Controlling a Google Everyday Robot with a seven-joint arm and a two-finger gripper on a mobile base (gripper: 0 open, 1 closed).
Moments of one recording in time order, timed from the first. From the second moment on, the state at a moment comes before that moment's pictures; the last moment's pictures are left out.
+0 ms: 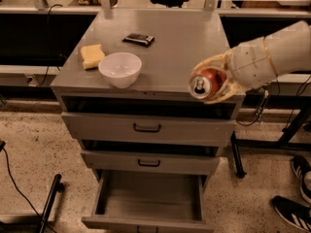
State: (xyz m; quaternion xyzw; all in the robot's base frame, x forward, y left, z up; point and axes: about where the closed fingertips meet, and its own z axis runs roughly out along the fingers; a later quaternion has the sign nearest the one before) arm 0.525 -0.121 0.914 -0.82 0.38 0.03 0.43
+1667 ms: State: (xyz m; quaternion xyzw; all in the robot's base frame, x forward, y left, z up) arm 0.455 -0.106 0.681 -0.66 0.55 0.27 0.44
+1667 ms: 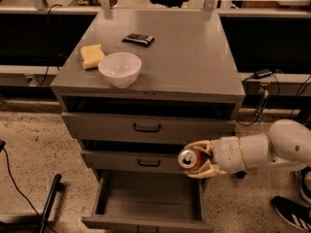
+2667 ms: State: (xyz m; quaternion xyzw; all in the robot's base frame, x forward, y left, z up) arm 0.468 -0.144 0.573 -0.58 0.60 0.32 0.45
